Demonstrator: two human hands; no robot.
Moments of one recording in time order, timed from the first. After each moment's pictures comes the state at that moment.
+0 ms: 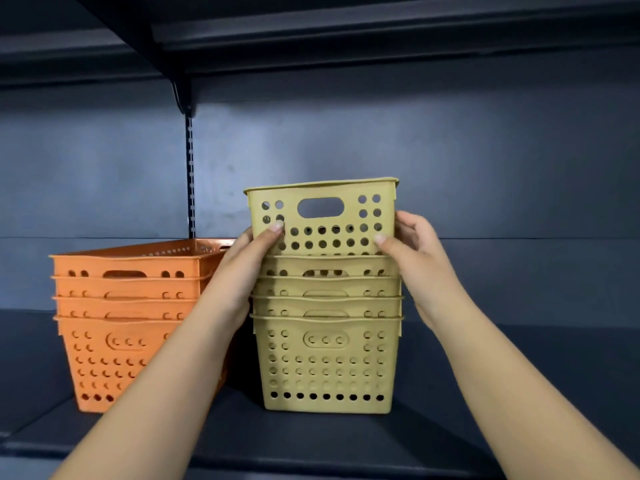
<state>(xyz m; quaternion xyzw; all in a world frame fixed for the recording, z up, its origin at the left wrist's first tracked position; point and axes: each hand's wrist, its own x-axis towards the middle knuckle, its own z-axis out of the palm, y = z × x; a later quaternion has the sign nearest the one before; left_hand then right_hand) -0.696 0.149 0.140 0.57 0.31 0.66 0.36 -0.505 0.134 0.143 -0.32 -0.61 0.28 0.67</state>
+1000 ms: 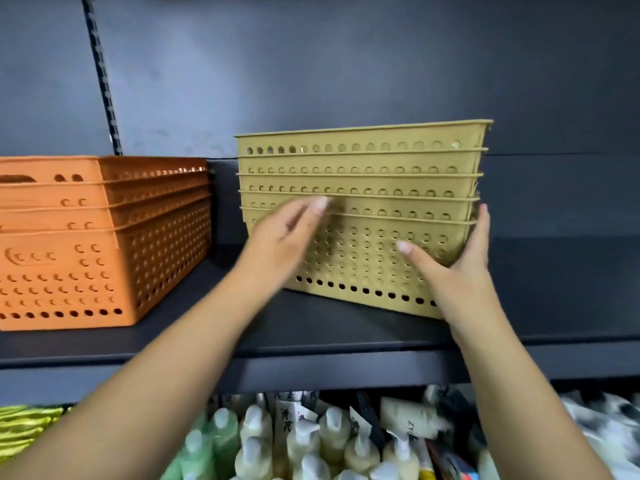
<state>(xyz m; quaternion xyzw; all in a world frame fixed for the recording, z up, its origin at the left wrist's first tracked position) -0.604 0.118 0.075 0.78 0.33 0.52 0.13 -0.417 0.077 0.039 -0.49 -0.52 0.18 0.68</state>
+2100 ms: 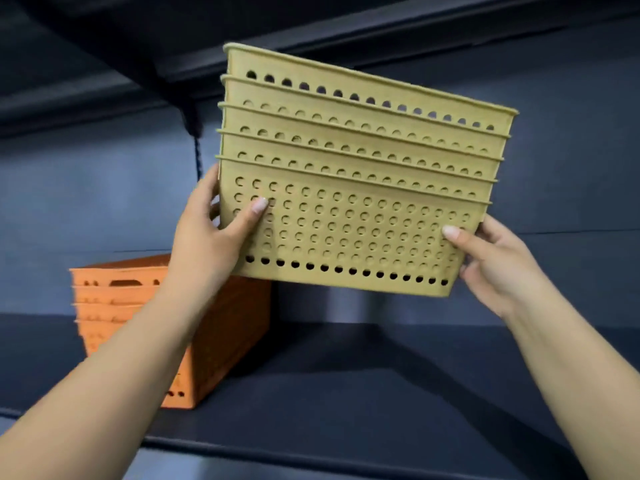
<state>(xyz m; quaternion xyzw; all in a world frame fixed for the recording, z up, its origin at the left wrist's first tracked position) -0.671 0.097 0.176 0.63 0.36 0.69 0.00 -0.391 0.144 0.145 -0.20 -0.56 0.40 0.70</state>
